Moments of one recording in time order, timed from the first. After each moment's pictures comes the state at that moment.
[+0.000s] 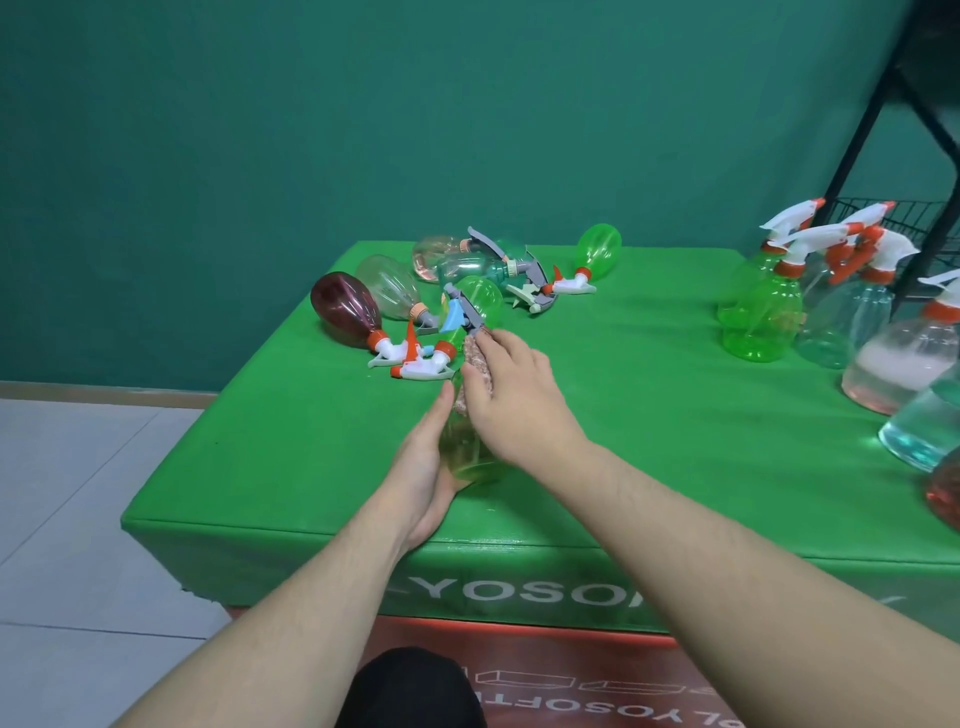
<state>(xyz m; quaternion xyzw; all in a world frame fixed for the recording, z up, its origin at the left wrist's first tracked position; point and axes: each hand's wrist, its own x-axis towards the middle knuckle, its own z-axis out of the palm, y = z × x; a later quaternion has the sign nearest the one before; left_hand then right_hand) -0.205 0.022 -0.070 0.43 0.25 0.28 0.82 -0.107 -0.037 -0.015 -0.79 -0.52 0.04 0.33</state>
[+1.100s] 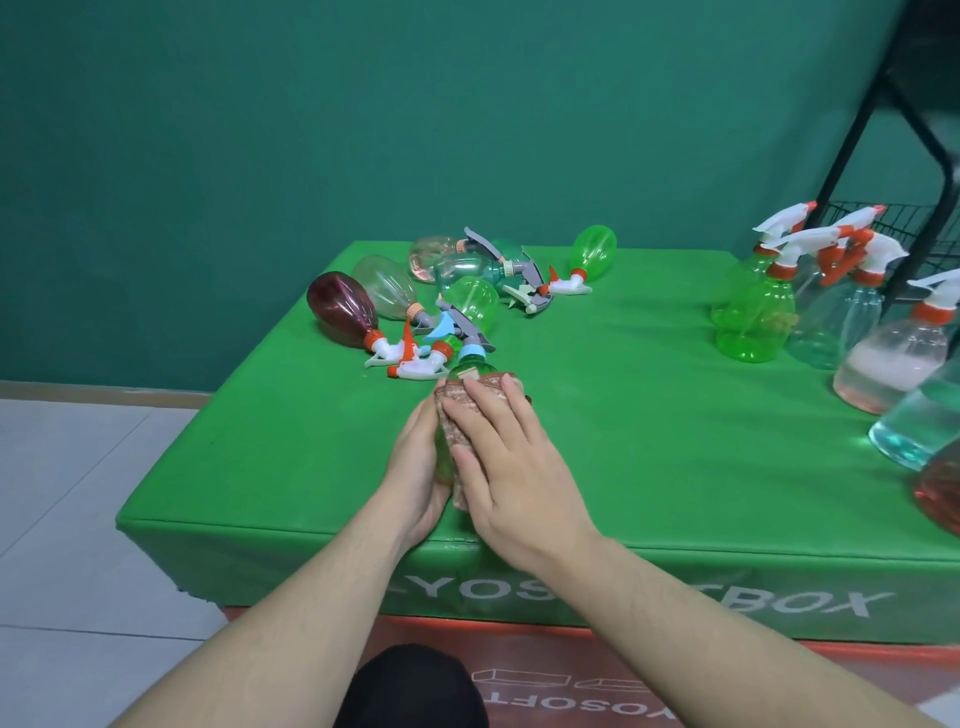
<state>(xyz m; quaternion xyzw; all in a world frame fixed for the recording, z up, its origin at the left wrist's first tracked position) -0.201 0.028 -0.079 0.44 0.25 0.32 0.80 -0.128 -0.079 -0.070 -0.72 -0.62 -0.11 0.31</state>
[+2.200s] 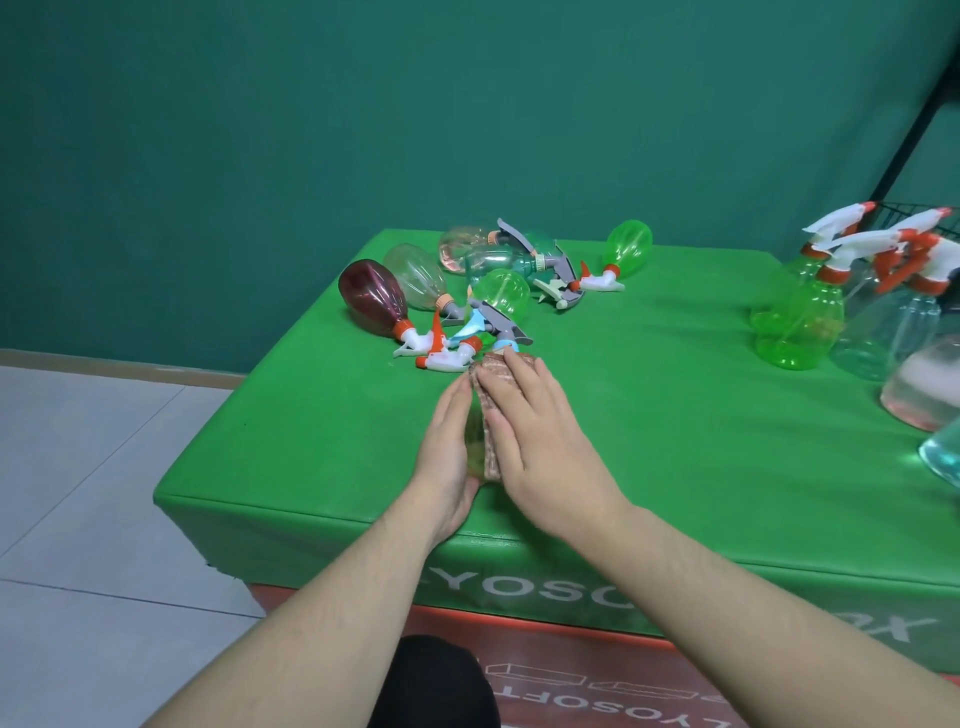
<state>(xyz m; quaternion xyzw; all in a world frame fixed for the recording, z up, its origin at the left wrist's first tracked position) -0.198 0.022 -0.074 0.42 0.27 0.36 0.78 -0.121 -0.066 -0.050 -0.69 -0.63 -0.09 0.35</state>
